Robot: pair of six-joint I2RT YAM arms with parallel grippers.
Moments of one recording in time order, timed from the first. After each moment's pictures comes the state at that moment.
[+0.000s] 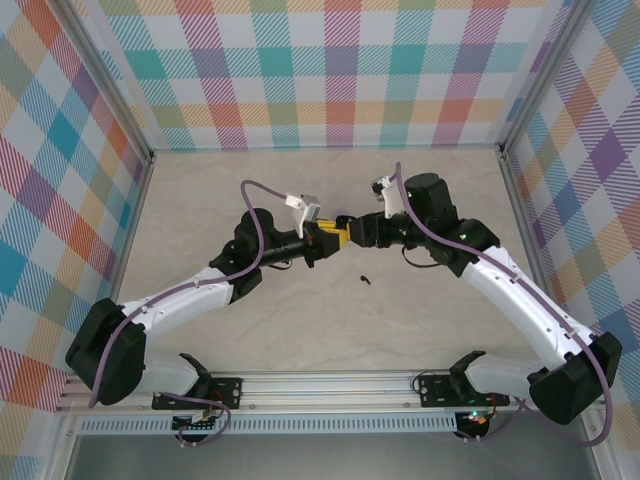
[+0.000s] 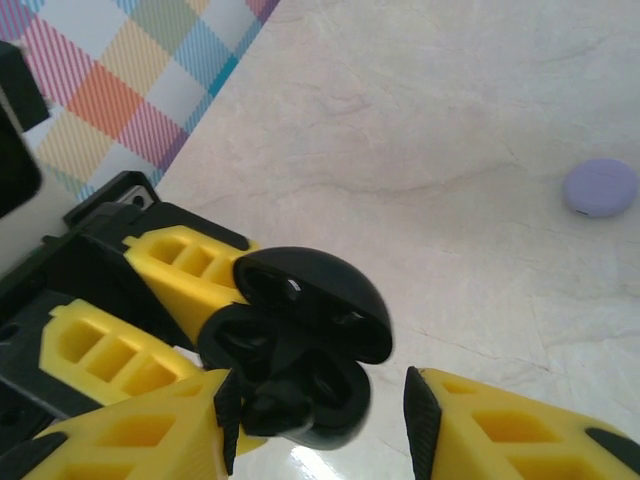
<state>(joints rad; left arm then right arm) -0.68 1.33 0.80 0.44 0.54 -0.38 0.58 1.20 1.19 -0.59 -0.37 0.34</state>
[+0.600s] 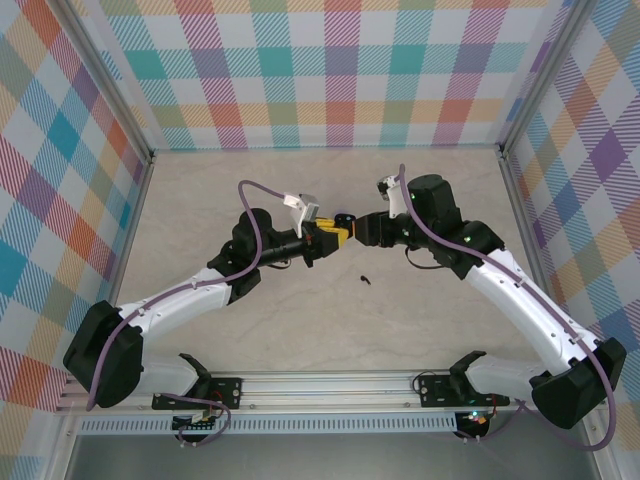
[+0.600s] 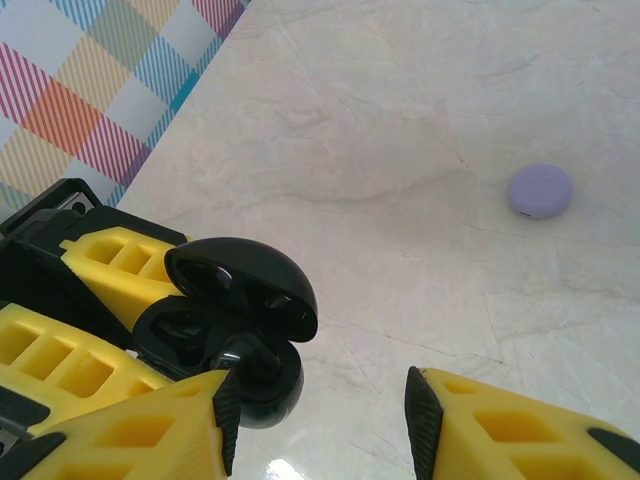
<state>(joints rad) -0.68 1.32 0.80 0.44 0.53 -0.36 0.58 1.17 1.19 -0.61 -0.30 0.34</state>
